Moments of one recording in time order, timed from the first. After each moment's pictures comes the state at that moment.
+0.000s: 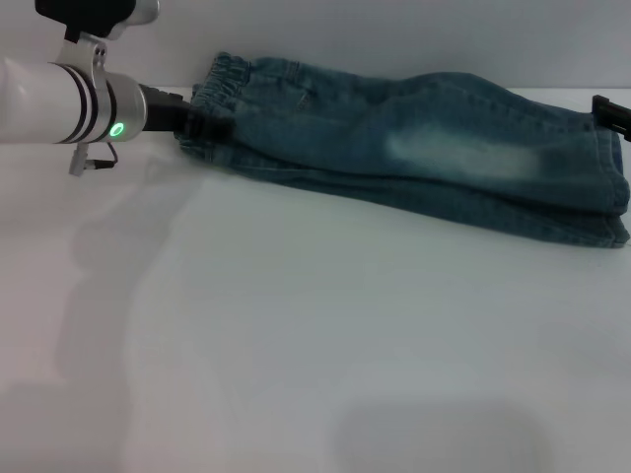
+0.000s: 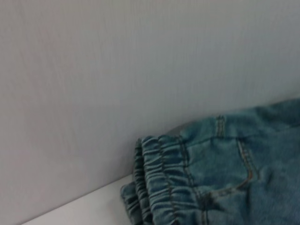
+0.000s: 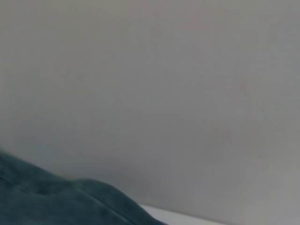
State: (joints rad) left arm -0.83 -2.06 1.17 0.61 2.39 0.61 -2.26; right arm 0.55 2.07 -0.64 -0.72 -1.92 -0.79 1.45
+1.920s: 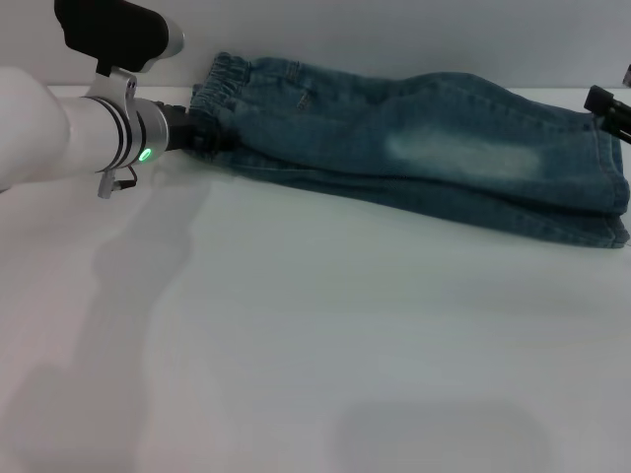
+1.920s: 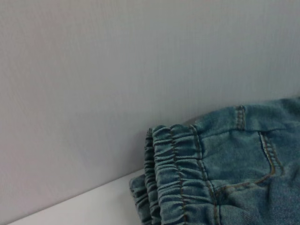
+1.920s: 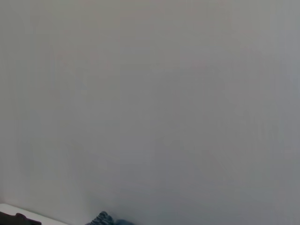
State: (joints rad) left arm -0.88 -2.08 1.31 0.41 2.29 0.33 -2.27; right arm 0.31 2.07 -0.76 -0.85 -1.53 -1.27 1.32
